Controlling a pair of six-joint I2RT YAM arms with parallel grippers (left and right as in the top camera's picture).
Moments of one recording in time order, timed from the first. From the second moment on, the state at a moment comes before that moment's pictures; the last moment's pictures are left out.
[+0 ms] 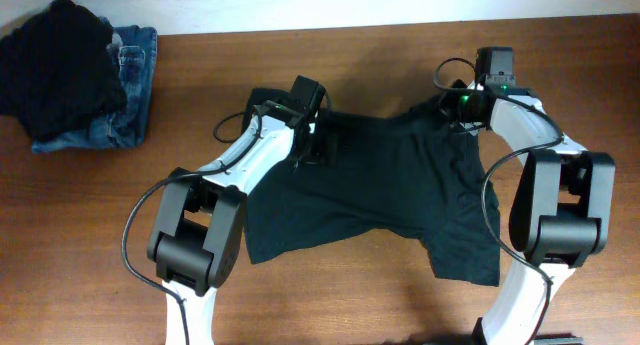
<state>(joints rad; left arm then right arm) -0.46 2.16 1.60 -0.72 0.04 -0.33 -0.10 2.10 1.47 -0.43 -0.21 0.64</state>
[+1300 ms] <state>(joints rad) -0.46 2.16 1.60 -0.72 0.04 -0.33 -0.01 2.10 1.47 -0.34 -0.47 0.45</state>
